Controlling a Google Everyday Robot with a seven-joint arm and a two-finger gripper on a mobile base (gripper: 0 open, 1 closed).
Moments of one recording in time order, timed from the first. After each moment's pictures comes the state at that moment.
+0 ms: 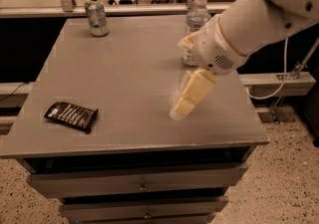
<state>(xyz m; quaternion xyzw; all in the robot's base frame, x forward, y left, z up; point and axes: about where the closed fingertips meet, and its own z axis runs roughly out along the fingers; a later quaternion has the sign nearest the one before) 0.479 -0.053 0.927 -0.63 0.71 0.14 0.29</state>
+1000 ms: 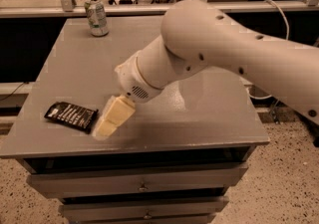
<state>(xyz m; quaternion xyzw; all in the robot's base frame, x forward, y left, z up) 0.477 0.102 0.868 -0.61 0.69 0.23 0.32</state>
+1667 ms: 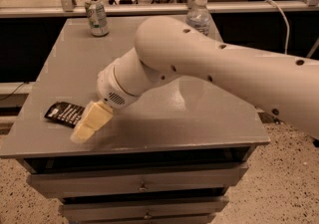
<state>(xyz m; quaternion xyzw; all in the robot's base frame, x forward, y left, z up) 0.481 0.150 0.850 -0.60 0.69 0.25 0.32</state>
